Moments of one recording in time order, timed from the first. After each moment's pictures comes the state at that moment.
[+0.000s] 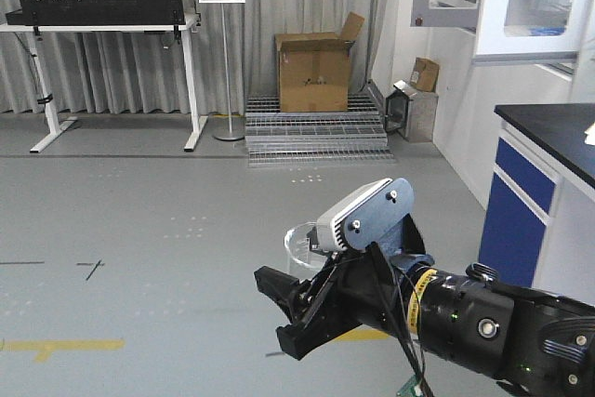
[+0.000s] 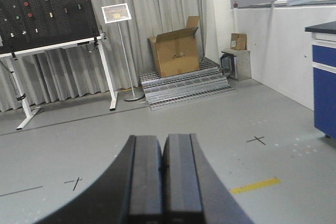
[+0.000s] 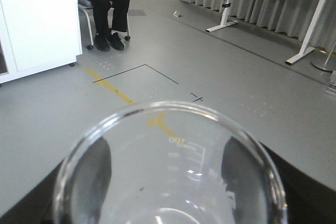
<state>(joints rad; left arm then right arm) -0.13 -0.01 0.03 0.05 0.00 0.09 0.54 1.49 -0.99 -0.92 -0.30 0.69</state>
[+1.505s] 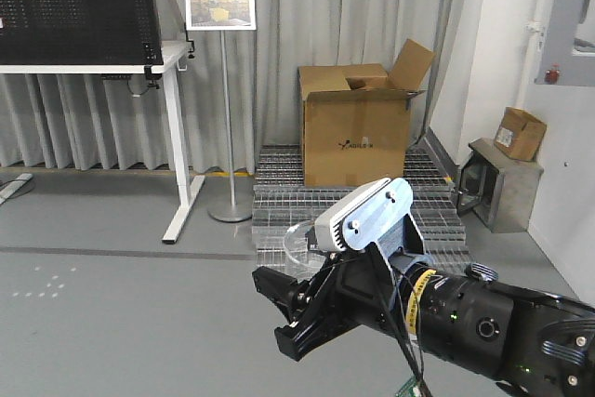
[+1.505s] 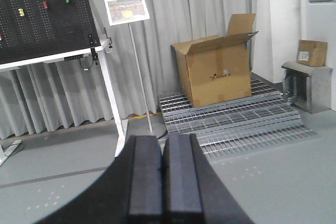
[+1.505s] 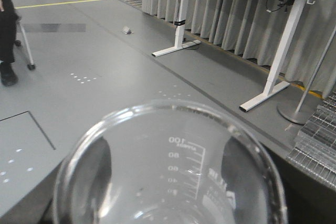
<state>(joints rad) -0.13 -0.01 0.03 0.05 0.00 0.09 0.54 1.49 -0.99 -0.92 -0.30 0.69</state>
